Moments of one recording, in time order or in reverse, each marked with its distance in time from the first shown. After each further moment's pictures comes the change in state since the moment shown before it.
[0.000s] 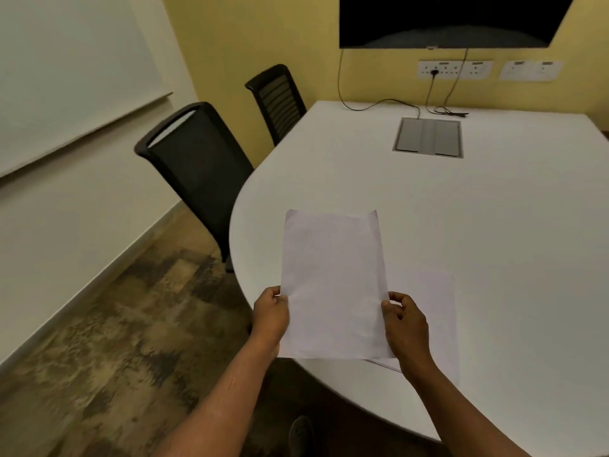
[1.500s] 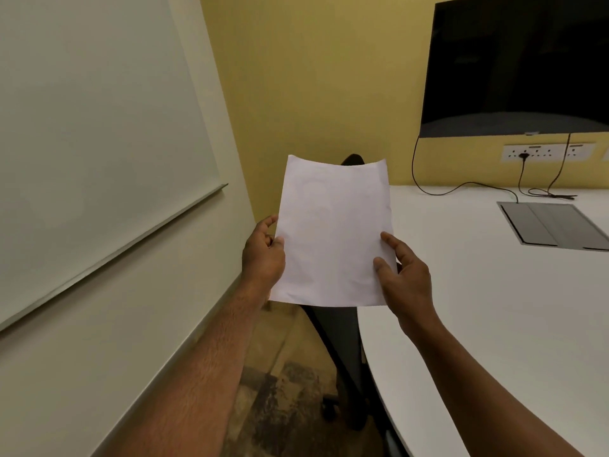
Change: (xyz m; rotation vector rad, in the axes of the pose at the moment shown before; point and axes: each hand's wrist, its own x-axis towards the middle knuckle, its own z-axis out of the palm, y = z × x) left_hand 0.461 0.297 -0.349 0.042 0.075 0.583; right_hand 0.178 -0.359 0.498 0.186 0.087 -0.465
